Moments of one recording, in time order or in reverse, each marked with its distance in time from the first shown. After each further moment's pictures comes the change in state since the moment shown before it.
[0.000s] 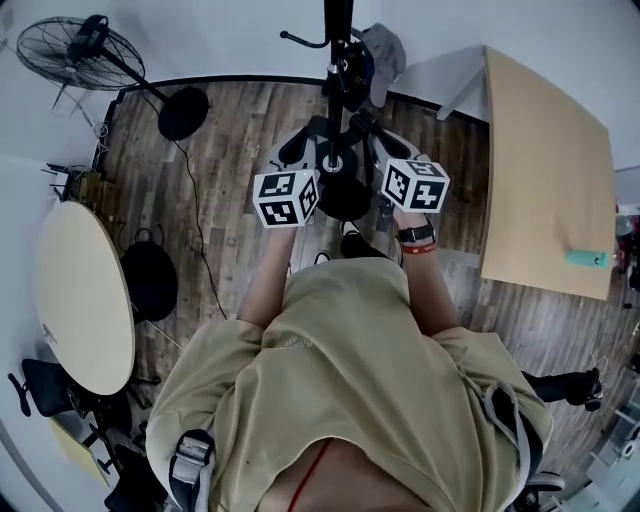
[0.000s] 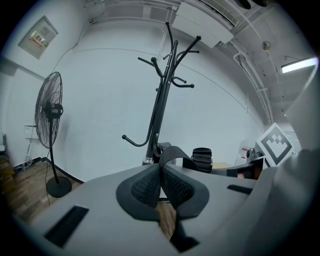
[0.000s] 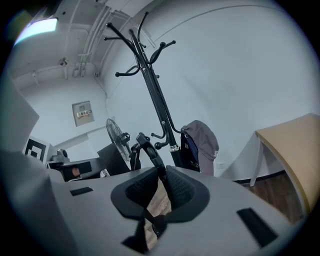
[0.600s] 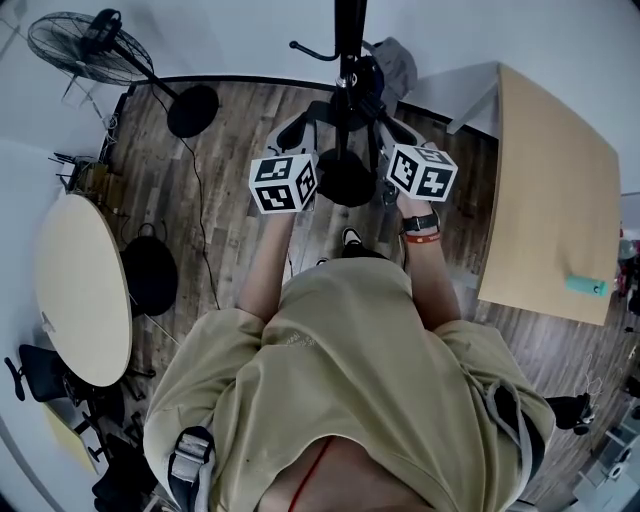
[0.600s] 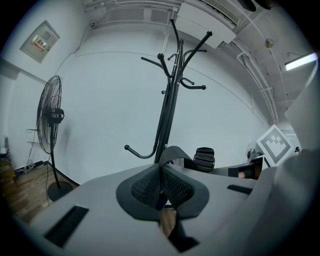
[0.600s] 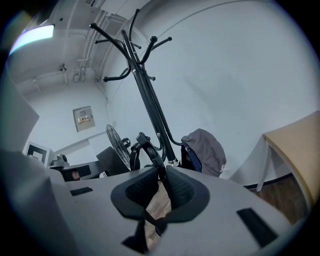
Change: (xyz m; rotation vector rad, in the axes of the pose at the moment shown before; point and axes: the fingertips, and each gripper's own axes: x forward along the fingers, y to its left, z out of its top) left arm 0.054 0.026 0.040 -0.002 -0.043 0.046; right arm 0.051 -0.025 0.056 0.022 -0.035 0.049
